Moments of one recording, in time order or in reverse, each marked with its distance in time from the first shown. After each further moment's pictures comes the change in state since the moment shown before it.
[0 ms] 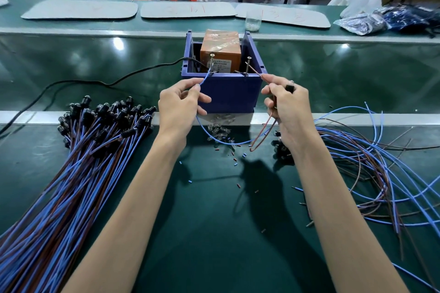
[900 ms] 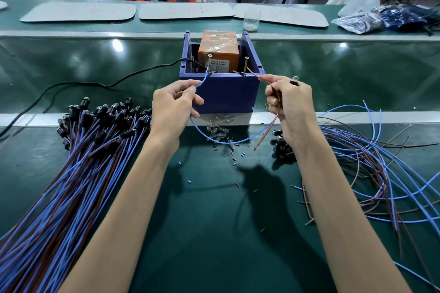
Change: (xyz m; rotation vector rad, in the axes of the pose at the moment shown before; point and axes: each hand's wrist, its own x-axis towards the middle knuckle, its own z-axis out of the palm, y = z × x) left_hand -0.004 0.008 -0.010 0.018 -0.039 -0.011; right_hand 0.004 -0.004 -0.004 0.067 -0.018 0.018
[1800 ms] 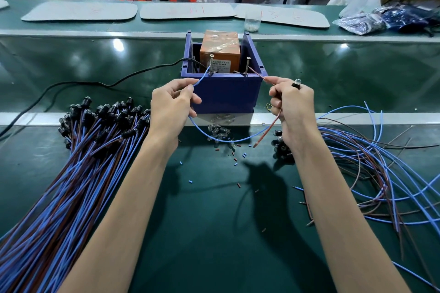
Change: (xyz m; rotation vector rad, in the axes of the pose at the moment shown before) left_hand 0.000 0.002 -0.004 0.001 0.019 0.004; right_hand -0.001 0.004 0.003 -0.015 0.109 0.006
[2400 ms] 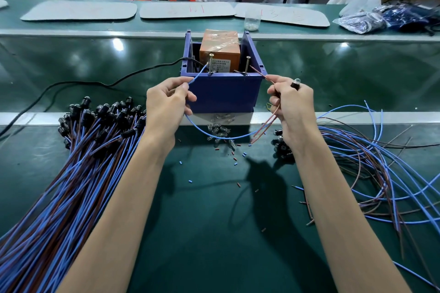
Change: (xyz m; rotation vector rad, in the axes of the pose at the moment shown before) left_hand 0.003 0.000 -0.002 -0.040 0.037 -0.011; right_hand 0.001 0.001 -0.001 -0.007 -0.004 0.004
